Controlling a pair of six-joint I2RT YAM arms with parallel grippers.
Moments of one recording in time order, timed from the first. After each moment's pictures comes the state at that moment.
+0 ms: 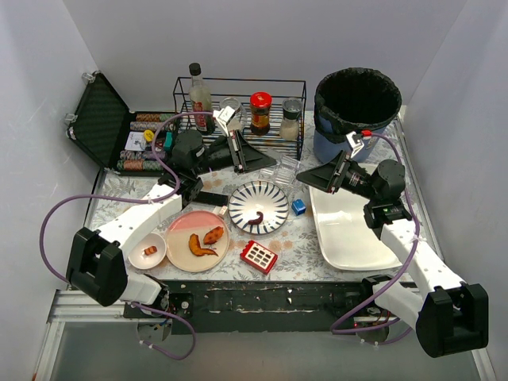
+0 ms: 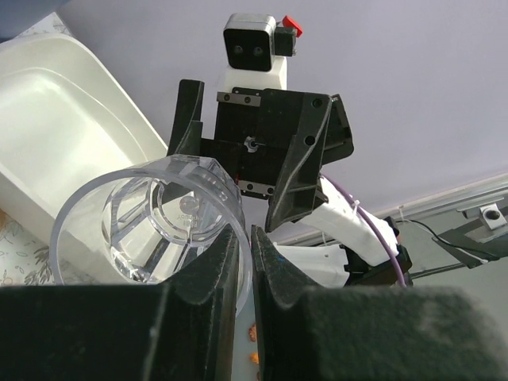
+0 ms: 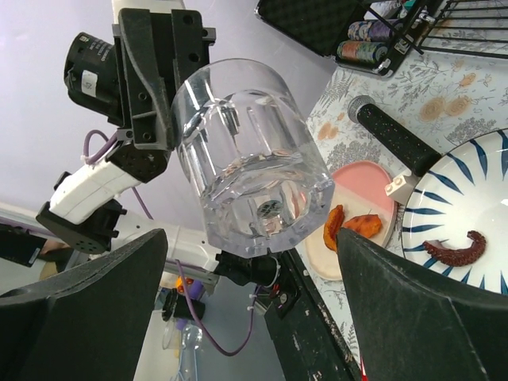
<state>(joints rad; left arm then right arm) -0.53 1.38 1.05 0.43 0.77 -1.14 0.22 1.01 0.64 0.49 -0.92 1.12</state>
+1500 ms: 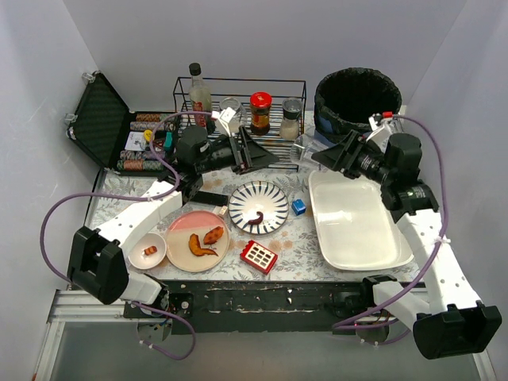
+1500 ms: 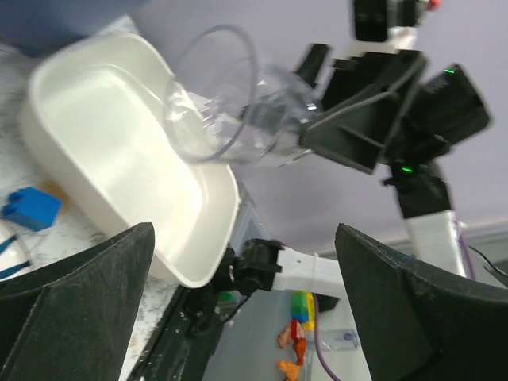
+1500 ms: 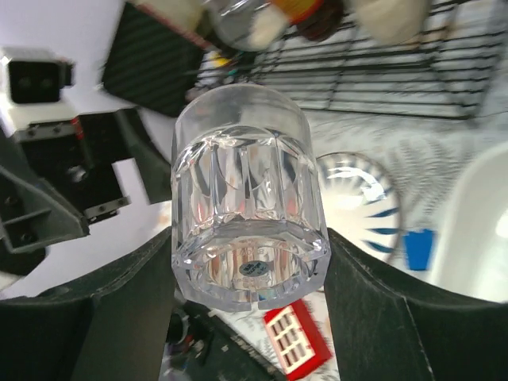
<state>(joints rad) -0.55 1.41 1.10 0.27 0.70 -1.01 0.17 0.99 0.94 -0.18 -0.64 0.77</state>
